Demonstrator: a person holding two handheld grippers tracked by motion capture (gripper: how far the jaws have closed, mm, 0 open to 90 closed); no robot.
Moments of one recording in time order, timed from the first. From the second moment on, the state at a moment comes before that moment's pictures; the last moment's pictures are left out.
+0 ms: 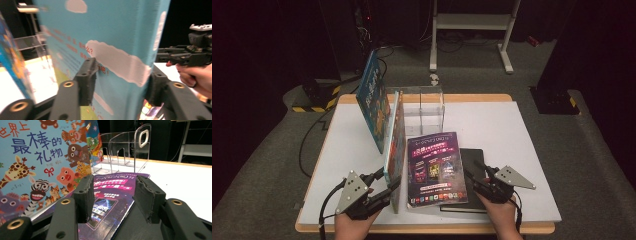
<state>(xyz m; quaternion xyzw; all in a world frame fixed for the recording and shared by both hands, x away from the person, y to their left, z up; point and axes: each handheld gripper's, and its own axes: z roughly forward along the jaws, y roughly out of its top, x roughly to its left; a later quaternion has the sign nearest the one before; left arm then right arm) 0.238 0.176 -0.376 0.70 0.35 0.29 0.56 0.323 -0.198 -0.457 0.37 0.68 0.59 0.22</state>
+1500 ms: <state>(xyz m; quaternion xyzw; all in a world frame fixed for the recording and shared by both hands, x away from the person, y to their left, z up) 0.269 0.250 -0.376 0.64 0.41 0.34 0.55 0.310 -0.203 -0.459 0.38 0.69 0.58 0.23</state>
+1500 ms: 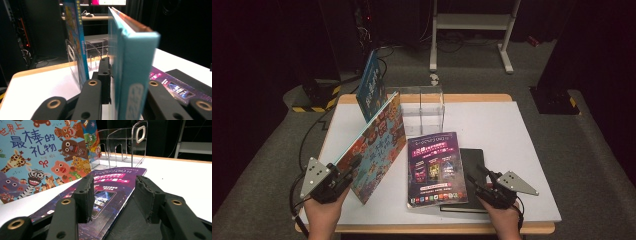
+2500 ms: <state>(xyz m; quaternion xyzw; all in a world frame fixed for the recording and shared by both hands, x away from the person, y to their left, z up) 0.296 0.233 -0.343 0.65 0.42 0.34 0.54 0.303 -0.206 -0.461 0.38 0.69 0.58 0.22</state>
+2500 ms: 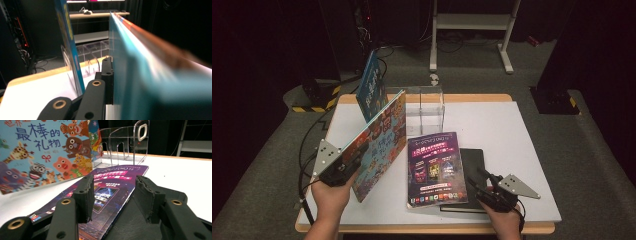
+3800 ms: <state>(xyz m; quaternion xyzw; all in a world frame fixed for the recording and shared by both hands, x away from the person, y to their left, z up) 0.409 0.178 -0.349 0.57 0.49 0.45 0.49 0.299 -0.211 -0.455 0.37 0.67 0.60 0.22</state>
